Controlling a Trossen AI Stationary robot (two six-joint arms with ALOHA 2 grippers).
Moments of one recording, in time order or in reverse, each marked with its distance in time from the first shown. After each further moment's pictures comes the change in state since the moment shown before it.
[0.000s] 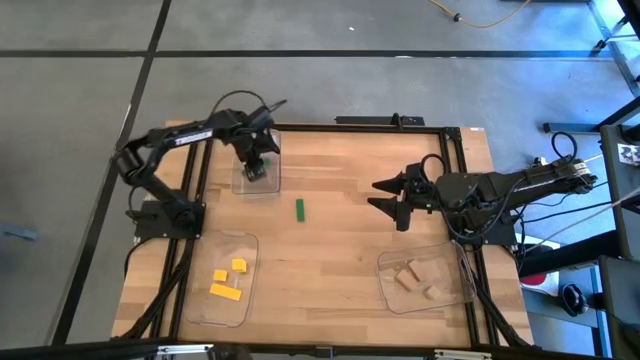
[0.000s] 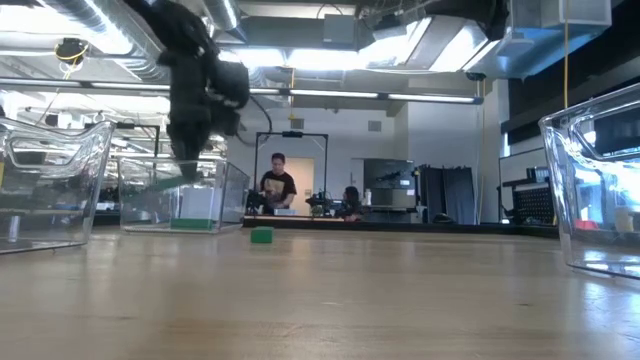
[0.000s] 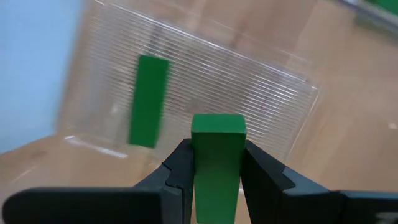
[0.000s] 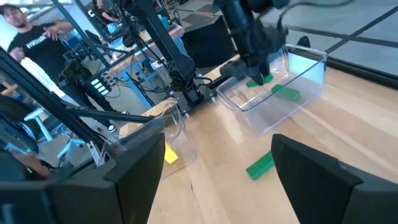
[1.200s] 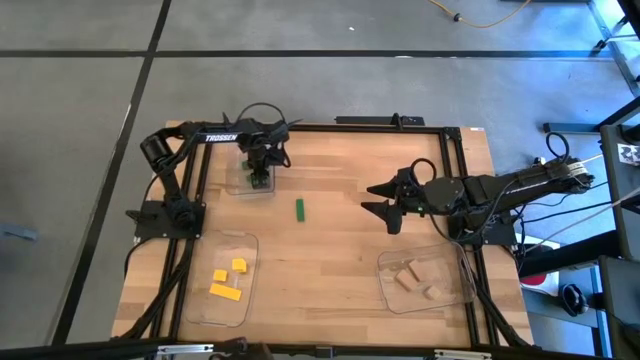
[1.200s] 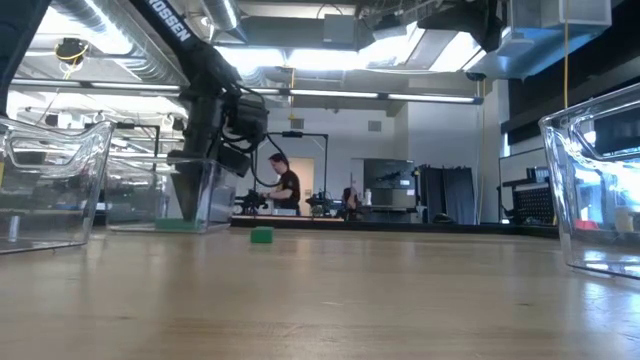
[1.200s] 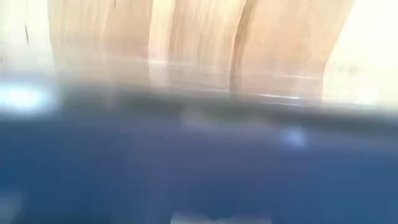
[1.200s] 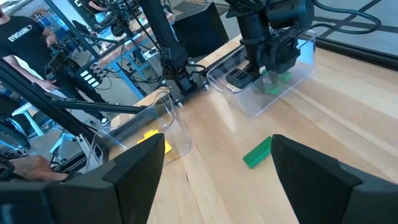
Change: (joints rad) left arm -0.051 0.252 0.006 0.082 -0.087 0.177; right arm 0.000 0.070 0.000 0.005 0.000 0.042
